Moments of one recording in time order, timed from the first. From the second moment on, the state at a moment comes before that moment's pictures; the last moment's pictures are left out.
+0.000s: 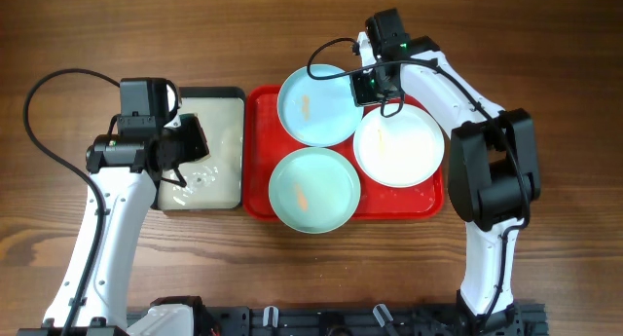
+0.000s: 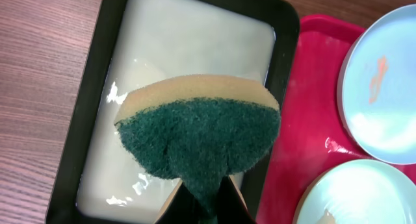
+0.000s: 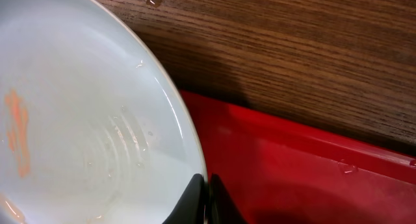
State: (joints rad) left arm 0.01 1.33 1.04 -0.79 0.03 -0.27; right arm 0.31 2.20 1.69 -0.75 -0.16 0.09
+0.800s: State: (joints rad) left arm 0.01 1.33 1.04 -0.77 0.00 -0.27; right arm 0.31 2.20 1.69 -0.74 -0.18 0.09
